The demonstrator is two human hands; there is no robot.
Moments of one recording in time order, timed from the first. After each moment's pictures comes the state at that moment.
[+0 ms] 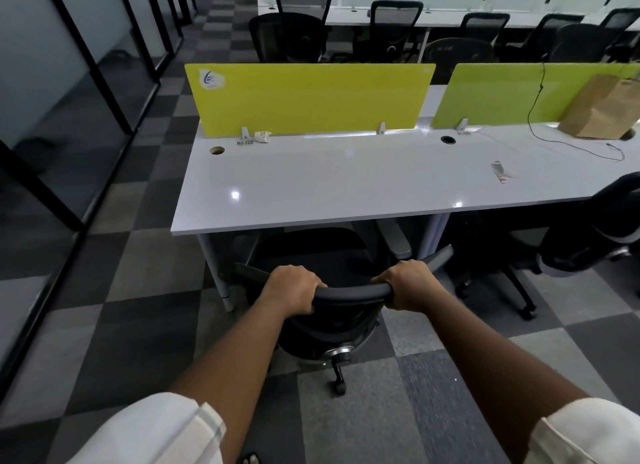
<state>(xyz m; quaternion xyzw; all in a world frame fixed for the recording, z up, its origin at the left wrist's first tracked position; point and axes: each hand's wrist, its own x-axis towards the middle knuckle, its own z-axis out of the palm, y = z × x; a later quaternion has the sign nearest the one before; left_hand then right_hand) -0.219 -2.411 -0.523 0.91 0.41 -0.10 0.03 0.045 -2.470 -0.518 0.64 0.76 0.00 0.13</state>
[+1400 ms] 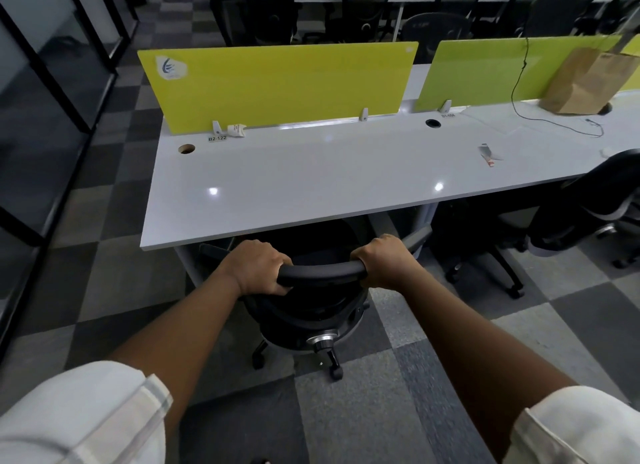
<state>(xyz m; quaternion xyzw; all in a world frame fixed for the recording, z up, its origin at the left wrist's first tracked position) -0.251 -2.300 -0.523 0.94 0.33 -0.10 -0.02 0.022 -2.395 -0.512 0.65 0.75 -0.01 0.10</state>
